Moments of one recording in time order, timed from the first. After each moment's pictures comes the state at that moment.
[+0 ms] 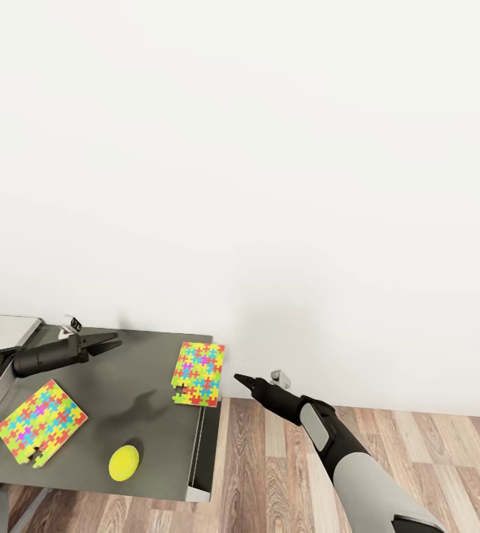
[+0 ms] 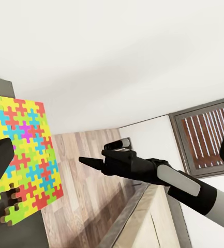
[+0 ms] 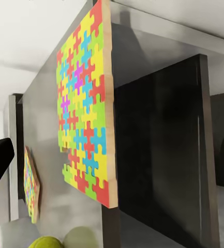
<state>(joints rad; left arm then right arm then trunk) -0.90 0.49 0.11 -0.50 0.20 0.69 -1.57 -0.70 0.17 -0.20 -0.47 -0.33 0.41 0.64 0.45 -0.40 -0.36</state>
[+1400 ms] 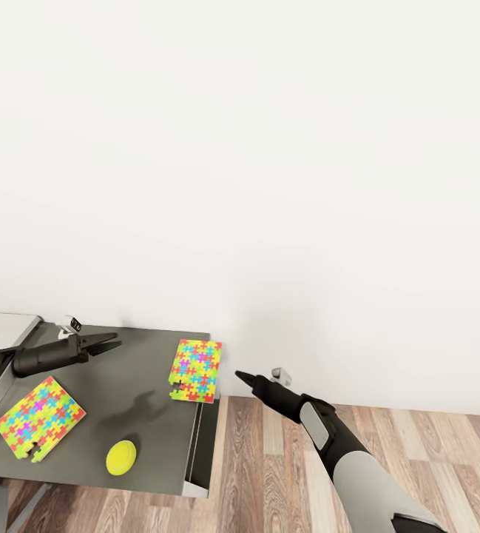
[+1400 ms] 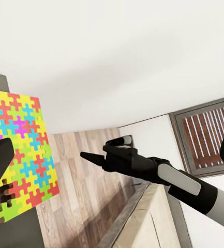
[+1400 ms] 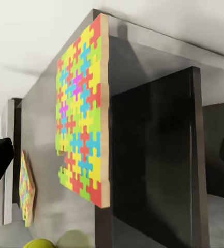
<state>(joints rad) -0.90 0.49 0.11 -0.50 0.20 0.69 -1.57 -0.71 0.17 -0.20 -0.47 -0.33 0.37 0.64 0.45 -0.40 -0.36</state>
